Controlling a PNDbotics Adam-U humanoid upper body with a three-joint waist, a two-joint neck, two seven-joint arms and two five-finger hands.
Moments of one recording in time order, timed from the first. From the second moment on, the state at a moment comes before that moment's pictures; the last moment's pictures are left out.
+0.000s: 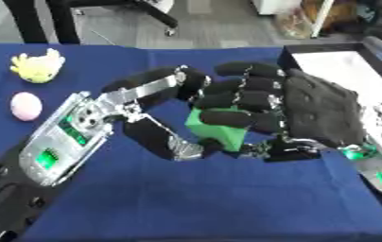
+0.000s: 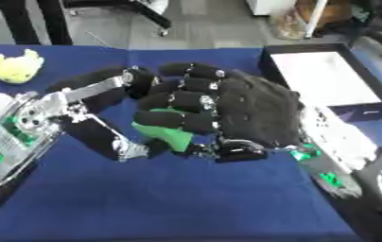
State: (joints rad) left arm -0.68 0.39 -0.55 -1.81 0.04 0.14 -0.47; right arm -0.54 -0.51 0.49 -1.98 0.97 -0.69 -0.11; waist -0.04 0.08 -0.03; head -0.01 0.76
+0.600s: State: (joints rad) left arm -0.69 0.39 -0.54 -1.82 0.05 0.18 -0.47; right arm -0.53 -0.51 0.50 -1.98 0.96 -0.63 -0.21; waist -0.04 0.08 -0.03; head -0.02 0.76
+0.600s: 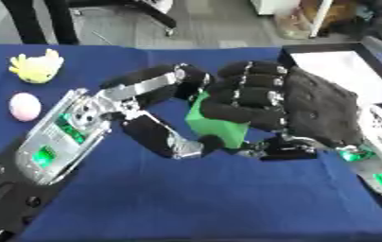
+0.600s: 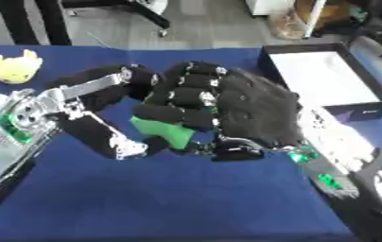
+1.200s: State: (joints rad) left arm -0.62 0.39 -0.49 -1.72 0.07 0.16 -0.44; right arm -0.51 -0.53 0.47 -1.98 0.88 -0.62 -0.36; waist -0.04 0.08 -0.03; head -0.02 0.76
